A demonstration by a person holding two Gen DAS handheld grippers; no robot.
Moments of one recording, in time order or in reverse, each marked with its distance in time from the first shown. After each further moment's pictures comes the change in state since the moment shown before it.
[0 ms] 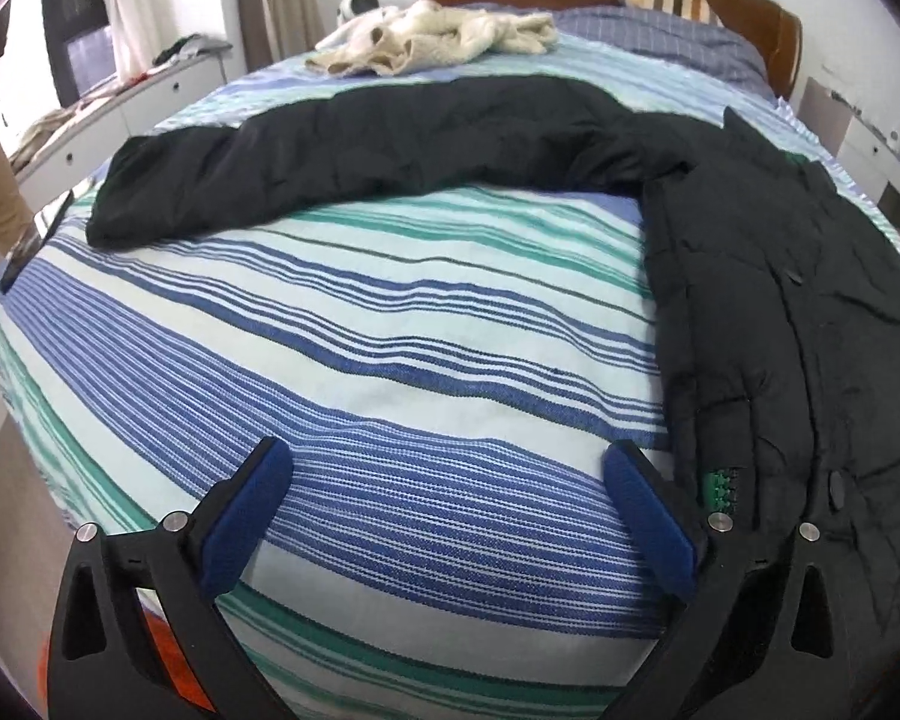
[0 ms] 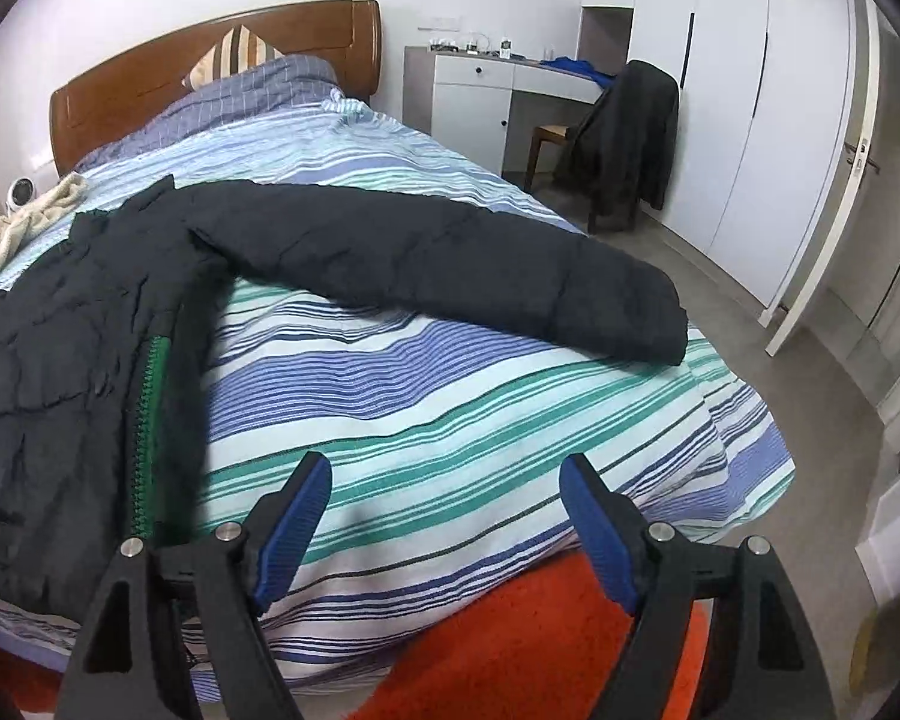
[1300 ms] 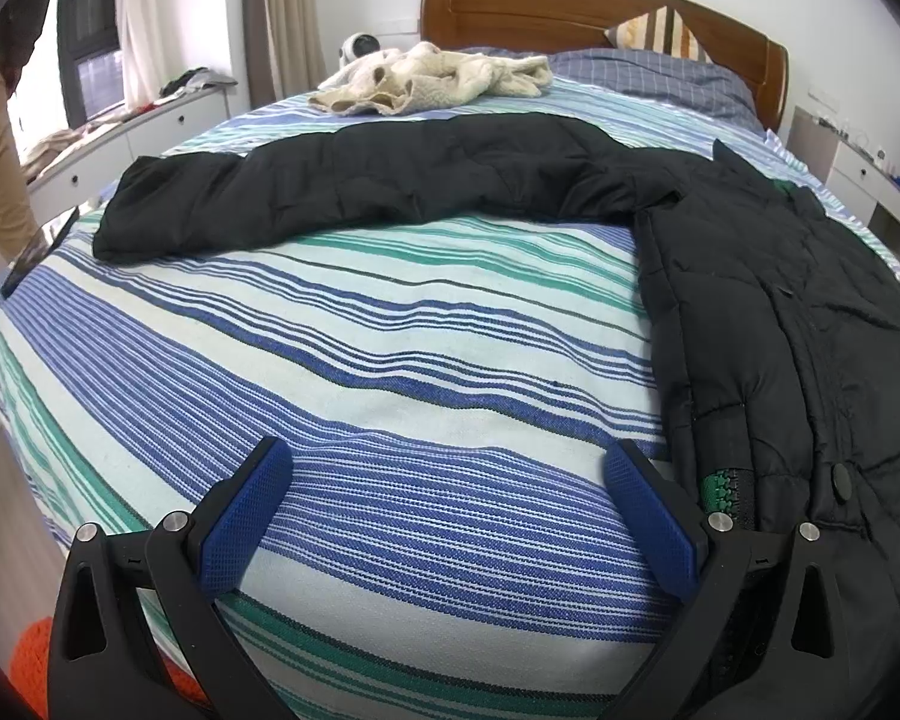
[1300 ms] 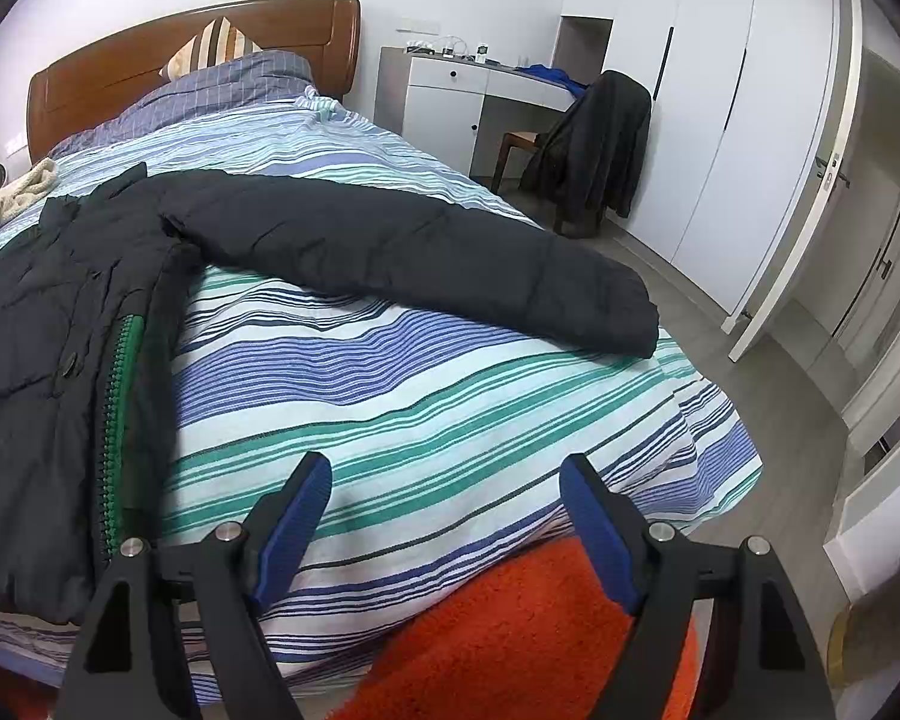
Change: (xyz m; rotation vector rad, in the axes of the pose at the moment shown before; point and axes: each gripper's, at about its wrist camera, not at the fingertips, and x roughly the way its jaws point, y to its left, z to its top) left arm 0.004 0.002 -0.008 -0.006 -0.102 -0.010; right arm 0.001 0.009 -0.006 -0.011 -0.010 -0.101
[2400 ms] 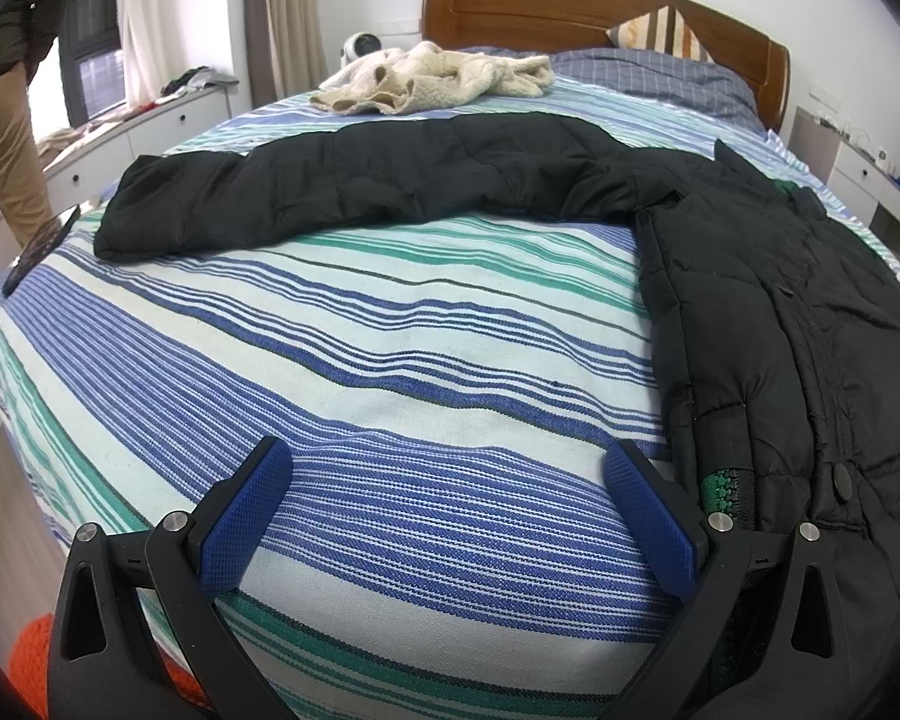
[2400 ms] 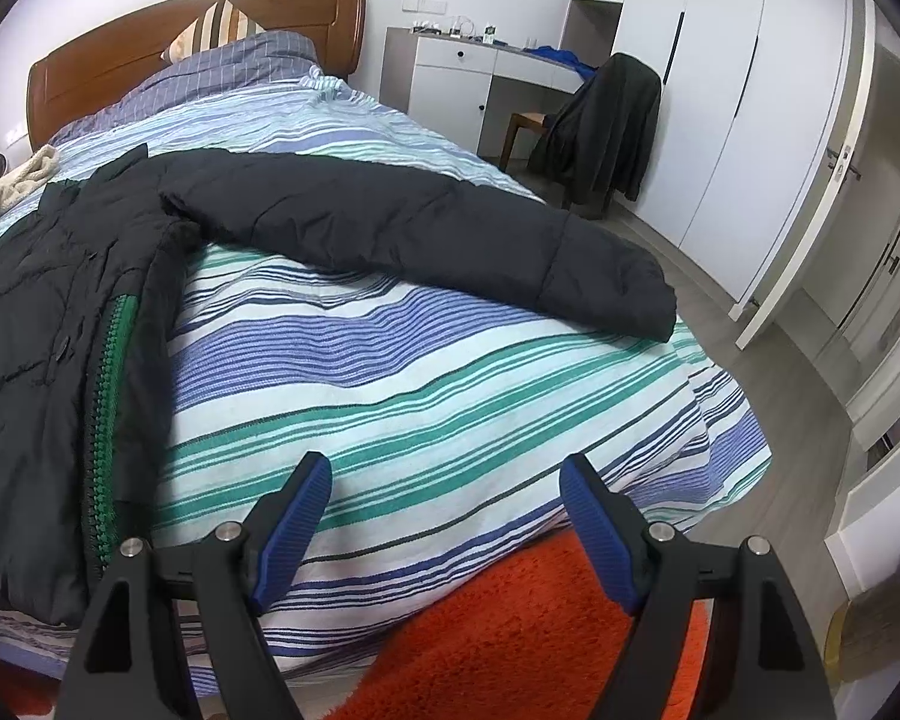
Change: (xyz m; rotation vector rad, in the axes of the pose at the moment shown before) left arm 0.001 0.001 0.001 -0.001 0.005 0.002; right arm 0.013 0.001 -0.002 -0.006 0.064 0.028
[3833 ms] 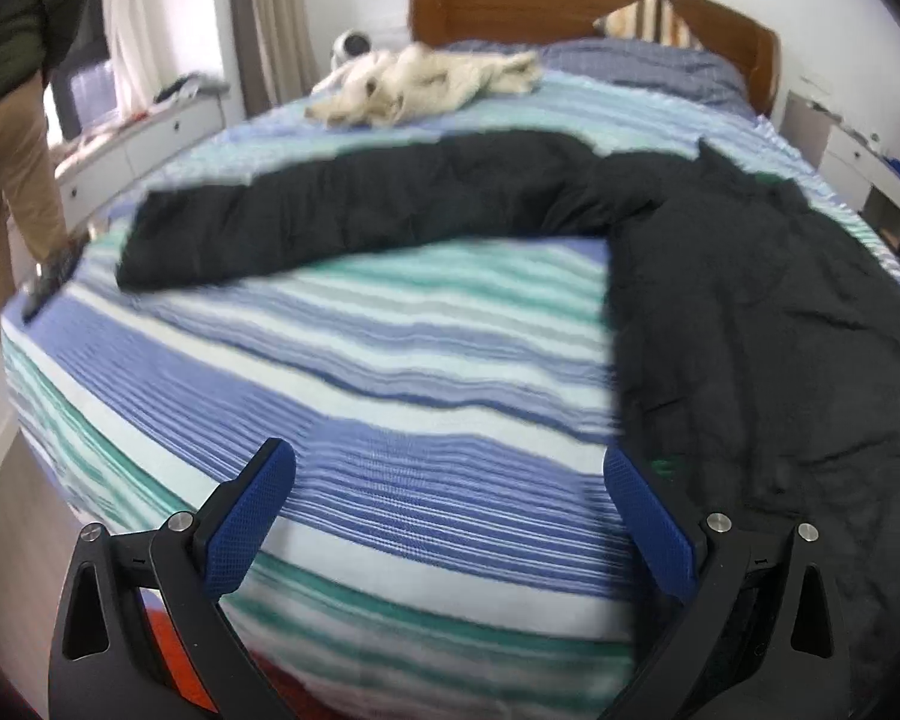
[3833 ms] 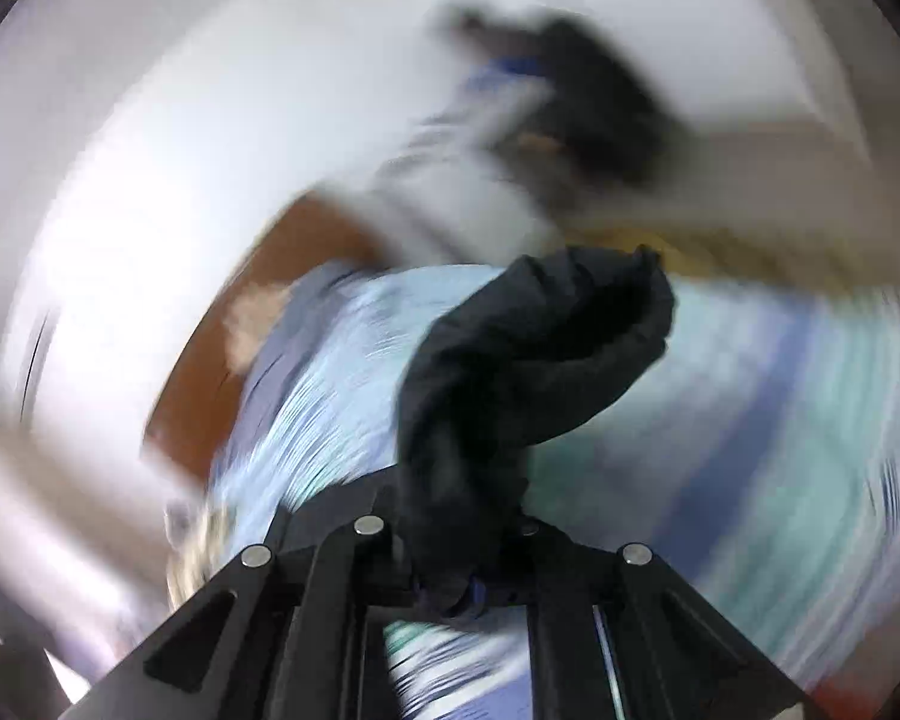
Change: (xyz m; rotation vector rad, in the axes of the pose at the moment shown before) left arm -0.044 -0.014 0.013 0.054 -0.001 0.007; right arm -0.020 -0.060 0.173 0.389 -0.333 0.616
